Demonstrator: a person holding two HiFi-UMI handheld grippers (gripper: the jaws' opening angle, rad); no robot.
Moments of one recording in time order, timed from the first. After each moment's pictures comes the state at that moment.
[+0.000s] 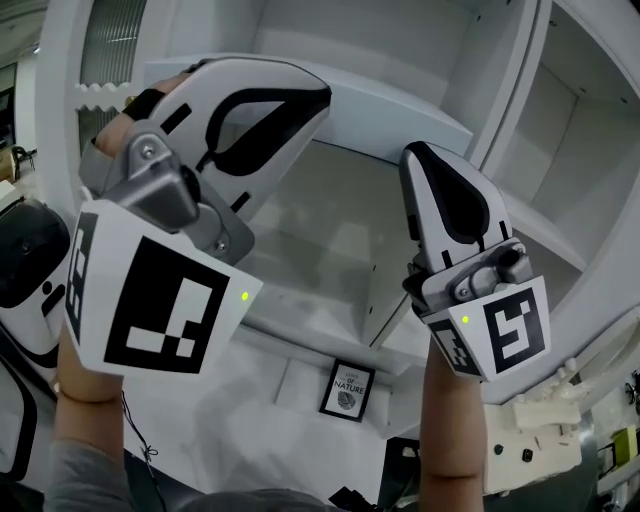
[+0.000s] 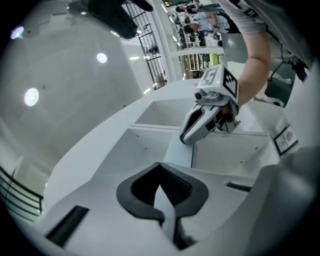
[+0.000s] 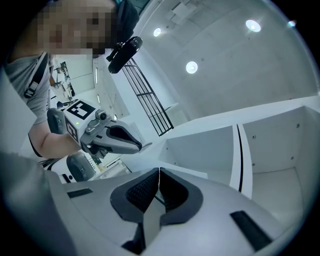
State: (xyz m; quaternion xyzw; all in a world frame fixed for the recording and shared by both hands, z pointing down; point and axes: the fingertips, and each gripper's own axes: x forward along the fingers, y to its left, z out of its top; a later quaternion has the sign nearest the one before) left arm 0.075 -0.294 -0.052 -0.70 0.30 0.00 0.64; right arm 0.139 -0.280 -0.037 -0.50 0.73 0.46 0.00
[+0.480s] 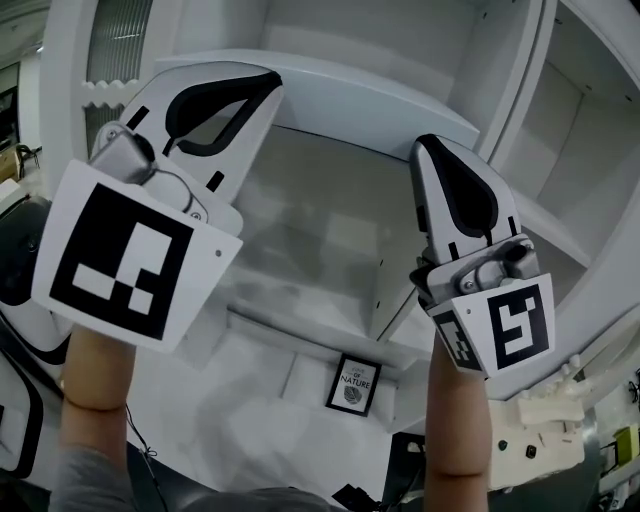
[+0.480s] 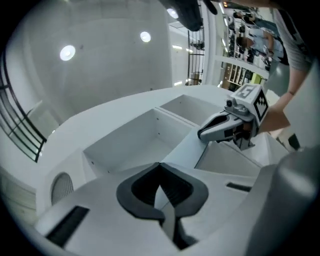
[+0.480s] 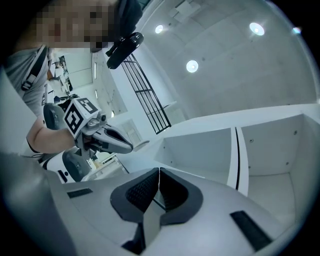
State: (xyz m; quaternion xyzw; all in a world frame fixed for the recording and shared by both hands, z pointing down) left arm 0.035 -0.328 -0.051 -0.81 0.36 0.06 0.45; right arm 0.138 -0.280 -0.040 -0.52 0.71 0.47 0.00
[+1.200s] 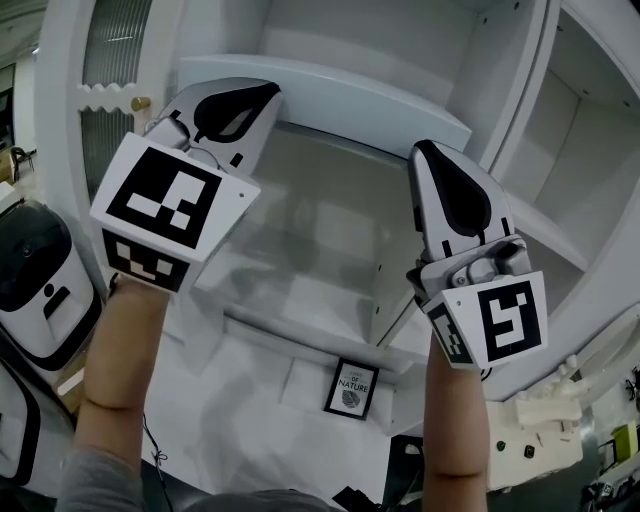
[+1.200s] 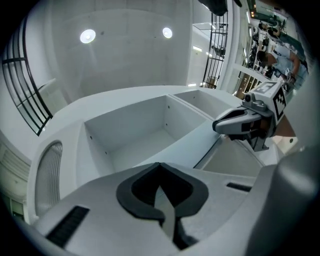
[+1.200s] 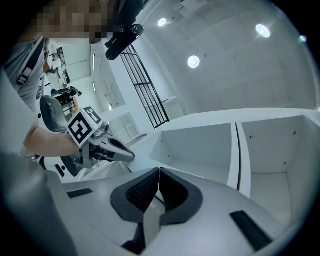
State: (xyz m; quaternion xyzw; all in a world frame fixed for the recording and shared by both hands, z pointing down) left arm 0.046 -0.391 -0.045 -0.85 0.37 0.09 0.36; right arm 0.144 -0.299 -0.038 -0.55 0.70 0.46 -0.02
